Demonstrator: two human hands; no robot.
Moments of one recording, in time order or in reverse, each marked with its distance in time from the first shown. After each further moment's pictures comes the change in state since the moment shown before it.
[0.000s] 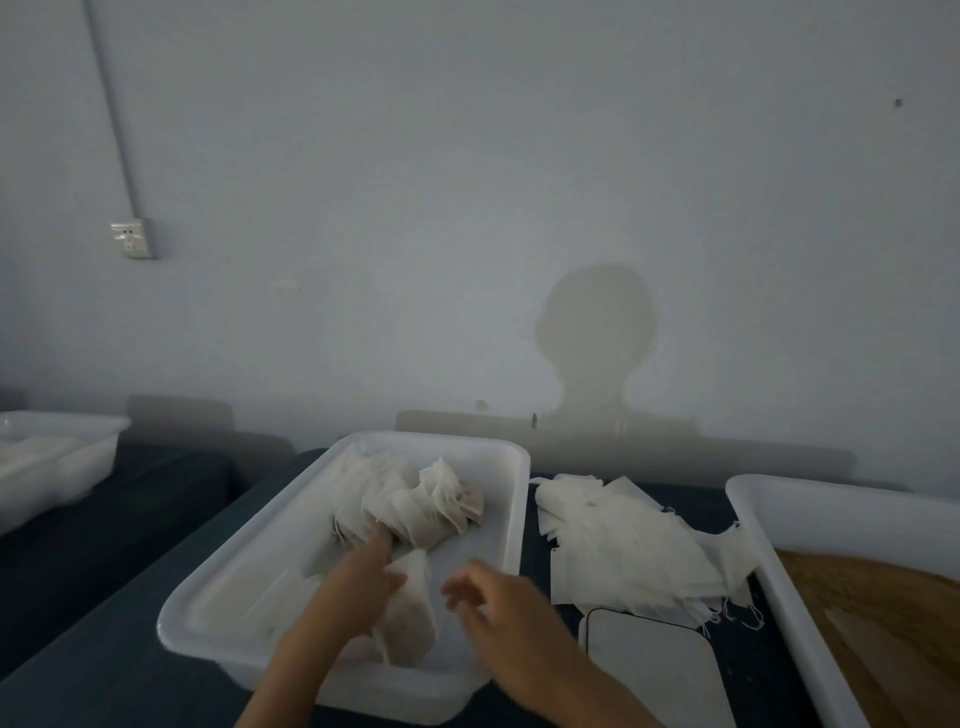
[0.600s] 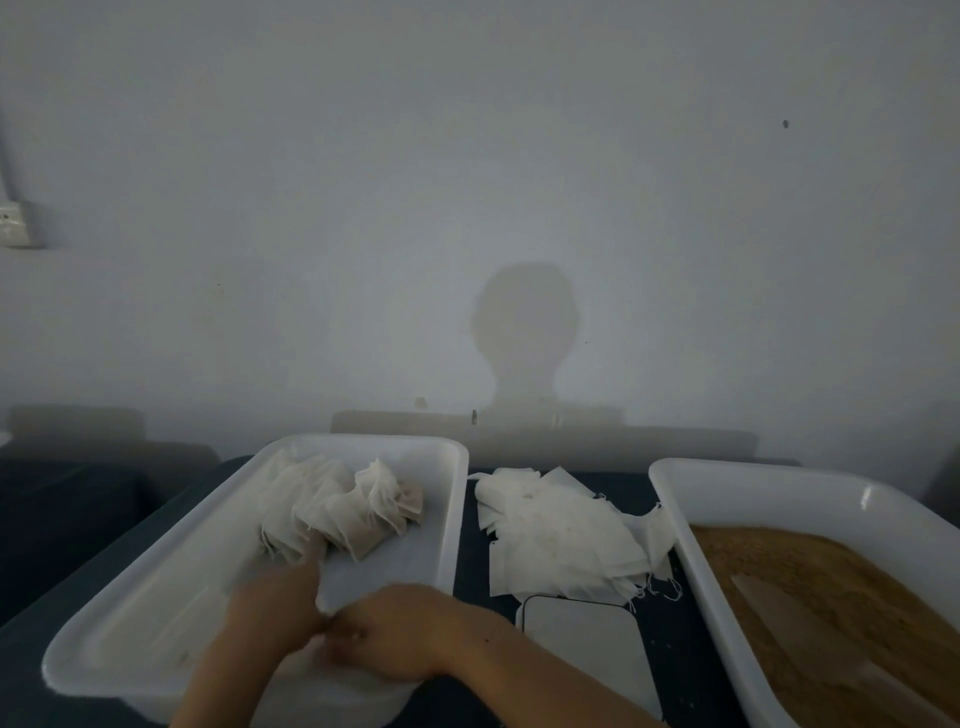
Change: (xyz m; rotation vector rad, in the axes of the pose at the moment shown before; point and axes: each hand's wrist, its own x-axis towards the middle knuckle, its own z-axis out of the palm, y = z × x) left_hand 0.002 -0.002 0.000 0.460 -0.053 0.004; right_hand 0.034 -0.021 0.007 -0.298 -0.480 -0.054
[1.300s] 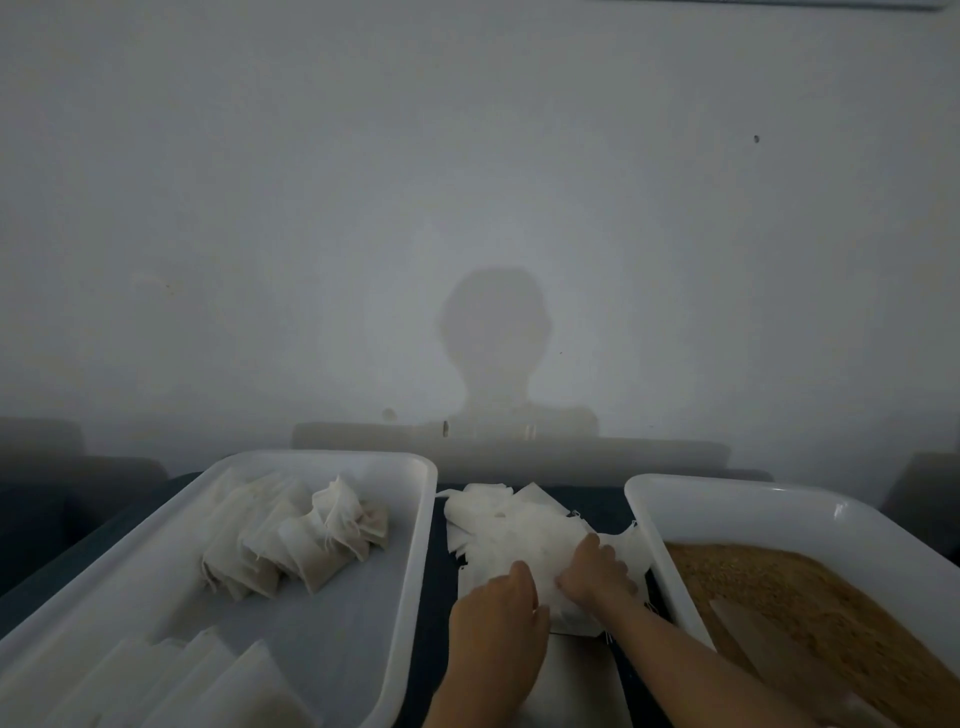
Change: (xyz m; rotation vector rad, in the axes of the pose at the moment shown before) left_hand -0.026 0.204 0.005 -0.451 0.257 0.457; right_hand -0.042 0.232 -0.010 0.183 0.388 1.069
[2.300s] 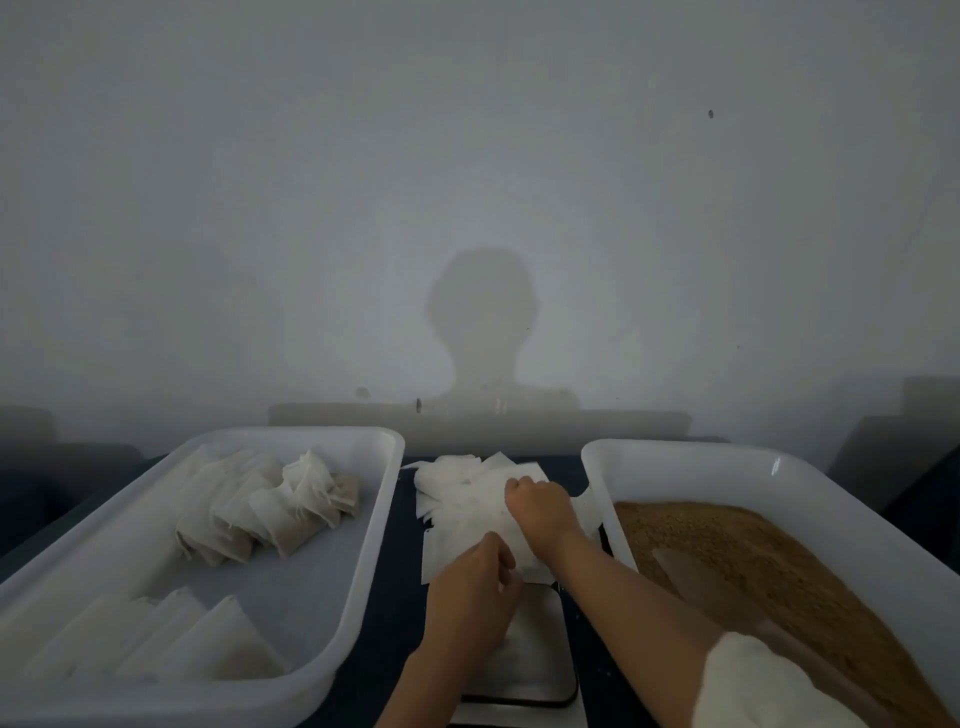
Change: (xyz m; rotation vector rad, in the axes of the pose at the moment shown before) left_hand -0.010 0.007 0.031 -0.145 0.045 0.017; right_hand -0.020 -0.003 -0.024 -0.536 0.396 -0.635
